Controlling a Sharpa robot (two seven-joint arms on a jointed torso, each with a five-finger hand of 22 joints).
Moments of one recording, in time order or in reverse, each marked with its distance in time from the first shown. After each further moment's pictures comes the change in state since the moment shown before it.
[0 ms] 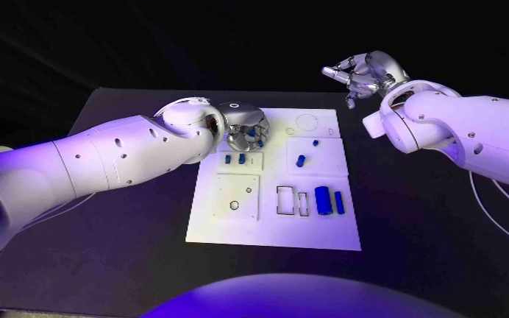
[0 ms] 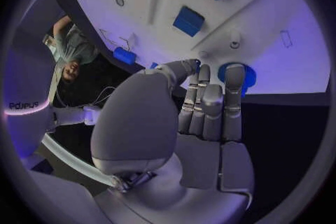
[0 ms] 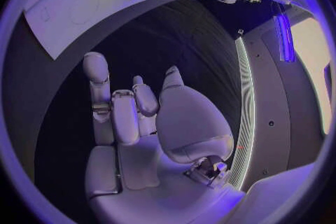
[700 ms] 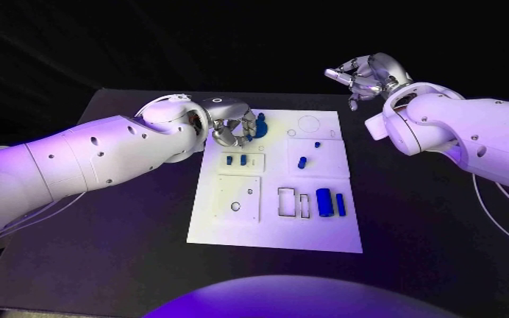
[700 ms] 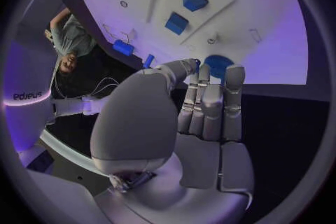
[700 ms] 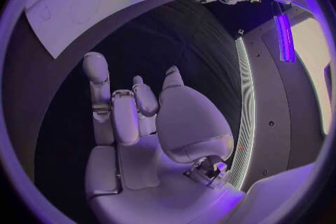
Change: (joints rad) left arm 0.000 -0.087 0.021 0.032 0.048 -0.027 0.004; left_hand -0.011 -0.003 -0.004 -0.004 0.000 0.009 -0.002 0.000 0.003 0.014 0.000 -0.010 0.001 0.007 0.000 0.004 0.001 0.000 0.007 0.000 0.004 0.008; right arm 0.000 -0.004 0.000 -0.001 0.000 0.000 0.000; right_hand 0.000 0.000 -0.003 -0.003 0.000 0.000 0.000 0.000 -0.001 0.000 0.000 0.000 0.000 0.000 0.000 0.000 0.002 0.000 0.000 0.000 0.000 0.002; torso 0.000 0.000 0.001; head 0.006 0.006
